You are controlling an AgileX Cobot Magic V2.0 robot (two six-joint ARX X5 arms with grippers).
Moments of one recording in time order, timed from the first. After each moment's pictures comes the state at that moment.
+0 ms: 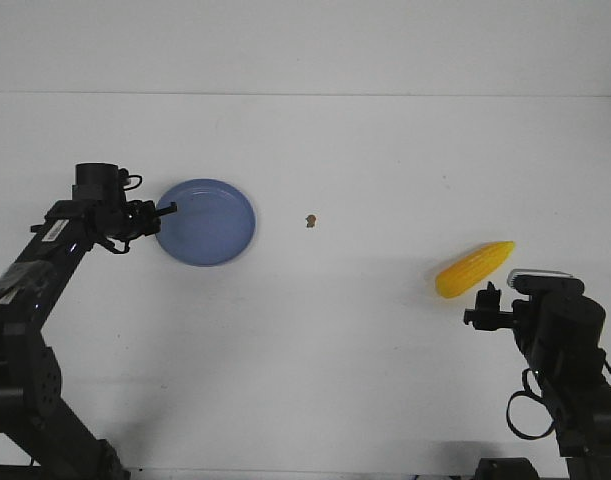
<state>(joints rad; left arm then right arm) 0.07 1.75 1.37 -0.45 0.24 -0.22 0.02 0.74 0.85 -0.68 0.08 0.08</state>
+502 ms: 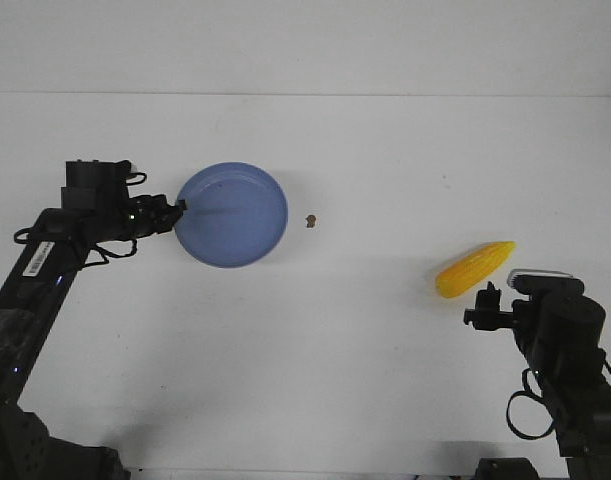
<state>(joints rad) -0.04 1.54 1.35 -0.53 0.41 -0.26 0.02 0.74 0.85 -0.68 0.08 0.08</state>
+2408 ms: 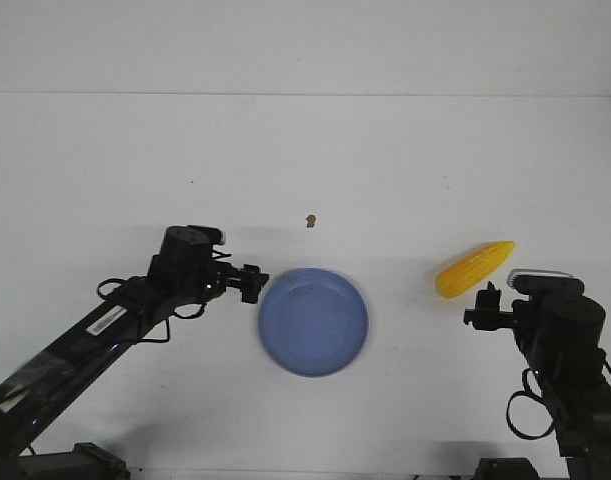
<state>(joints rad) -0.40 1.38 0.95 -0.18 0.27 -0.29 0.02 0.74 0.85 -0.68 0.08 0.08</state>
